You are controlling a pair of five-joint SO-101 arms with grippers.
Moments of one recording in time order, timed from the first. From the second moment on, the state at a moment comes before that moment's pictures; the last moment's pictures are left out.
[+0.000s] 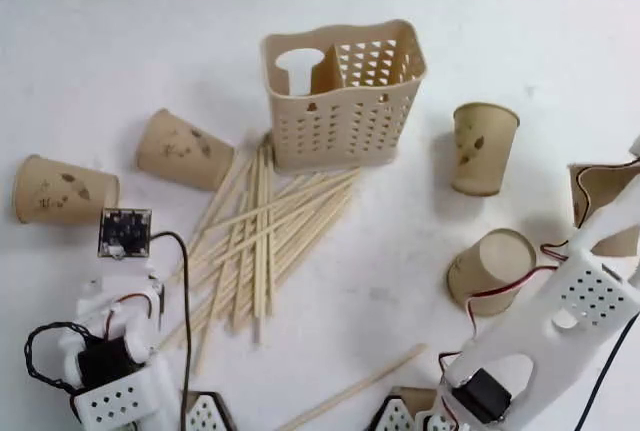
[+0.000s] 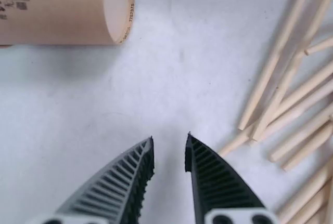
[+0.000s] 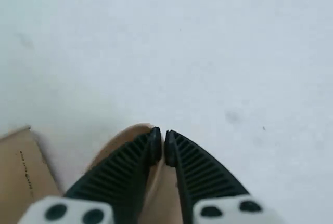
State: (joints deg) left arm -28.4 -101.7 97.2 69.6 -21.0; right arm 40.5 46.7 -74.0 98.0 2.0
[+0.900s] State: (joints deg) left arm -28.4 -101.7 97.2 69.6 -21.0; right arm 24.3 21.6 -68.0 95.7 -2.5
